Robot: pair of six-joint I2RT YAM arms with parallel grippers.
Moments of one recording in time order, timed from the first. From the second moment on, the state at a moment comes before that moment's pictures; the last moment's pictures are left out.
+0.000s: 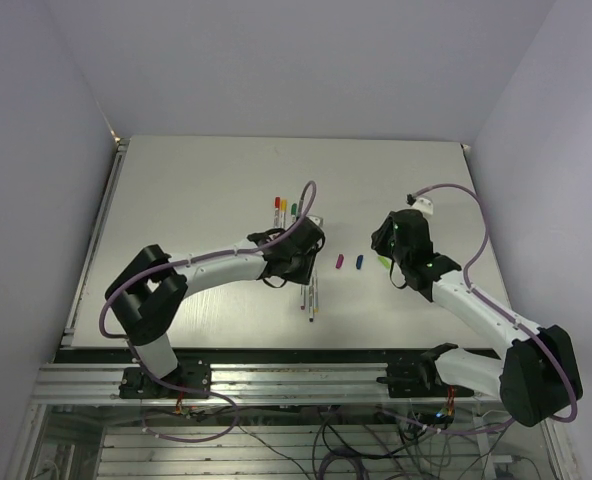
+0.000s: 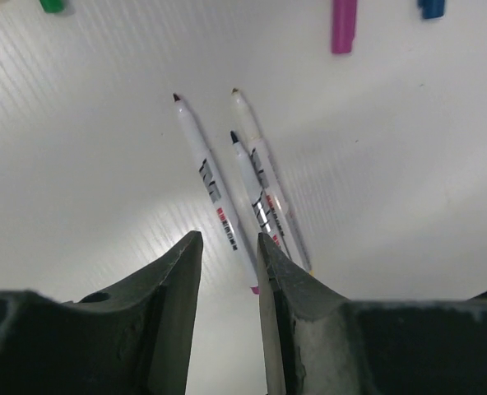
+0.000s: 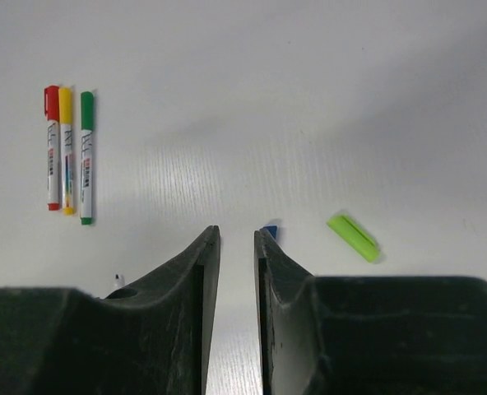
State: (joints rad) left arm -0.91 1.70 1.12 -0.37 -0.13 -0.54; right arm 0.41 1.14 0.64 -0.07 0.28 0.58
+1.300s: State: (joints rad) left arm -0.98 1.85 1.17 -0.50 -0.21 -0.55; right arm 0.41 1.12 0.62 -0.05 0.26 0.60
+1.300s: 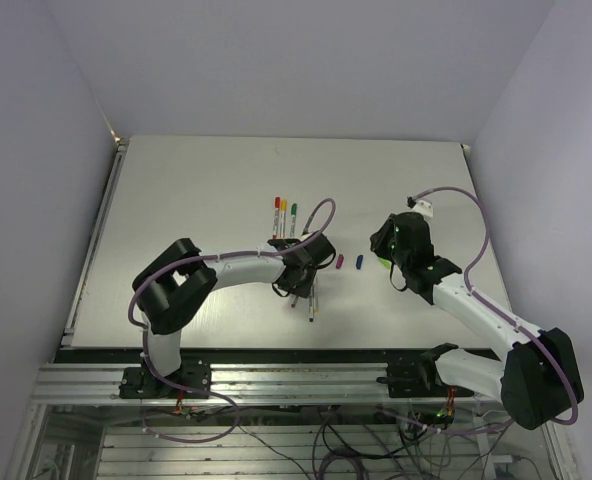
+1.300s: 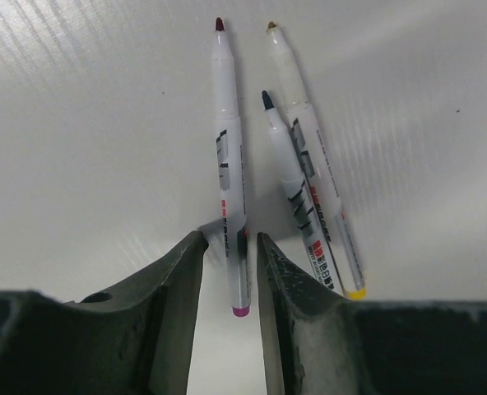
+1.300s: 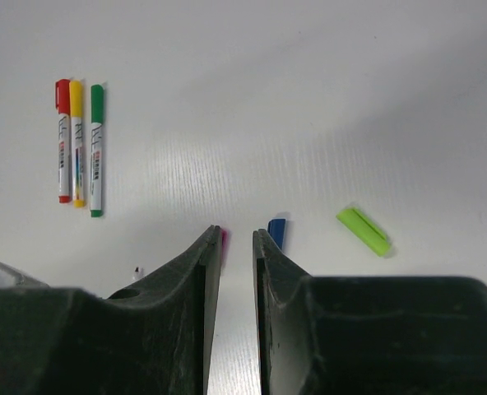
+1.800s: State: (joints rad) left arm -0.96 1.86 1.17 -0.51 -0.25 -0.55; right arm 0.41 1.12 0.61 -0.05 0.24 0.61
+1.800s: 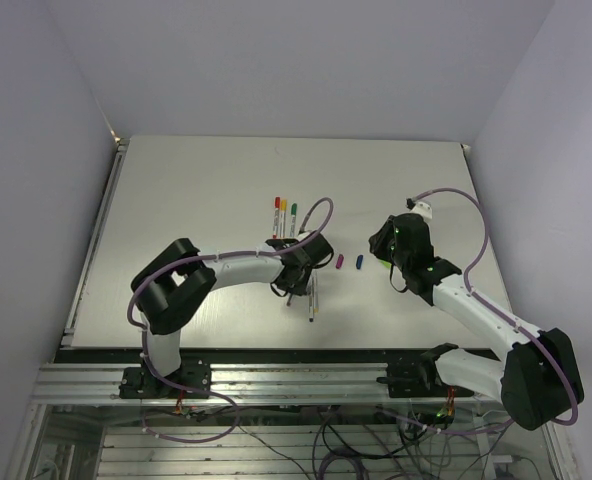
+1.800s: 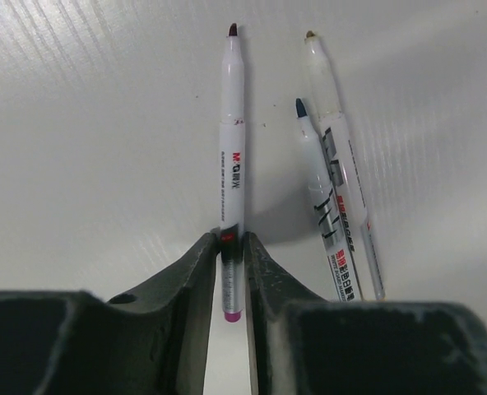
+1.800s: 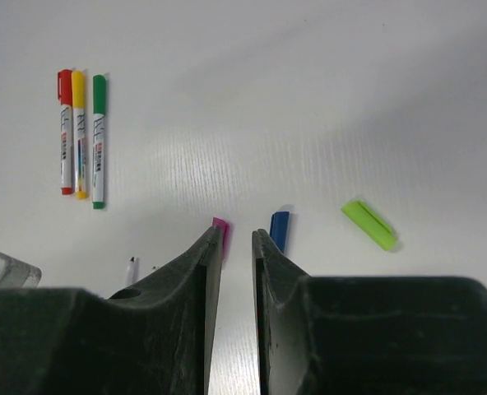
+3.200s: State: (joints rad) left arm -0.88 1.52 1.11 -0.53 -0.34 -0.51; right arm 0.49 1.53 0.83 -0.17 0.05 0.48
